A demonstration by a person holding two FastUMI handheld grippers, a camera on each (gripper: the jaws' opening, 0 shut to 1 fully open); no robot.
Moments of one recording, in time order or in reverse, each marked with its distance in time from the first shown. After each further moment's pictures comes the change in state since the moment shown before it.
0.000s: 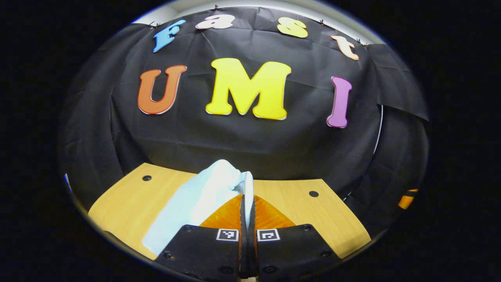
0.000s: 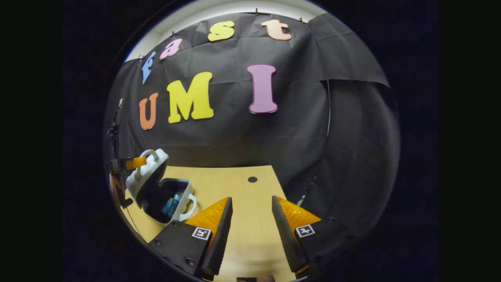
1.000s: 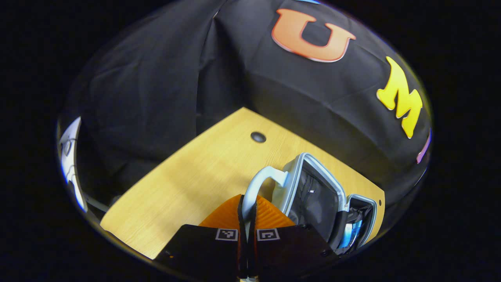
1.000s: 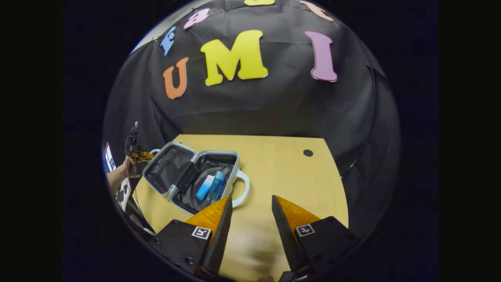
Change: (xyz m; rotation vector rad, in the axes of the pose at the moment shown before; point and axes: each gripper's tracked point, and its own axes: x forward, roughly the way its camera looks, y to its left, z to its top) left arm 0.003 0.457 -0.087 -0.397 0.275 0.361; right arm 0.046 0.178 -0.054 -0.058 0.242 0.279
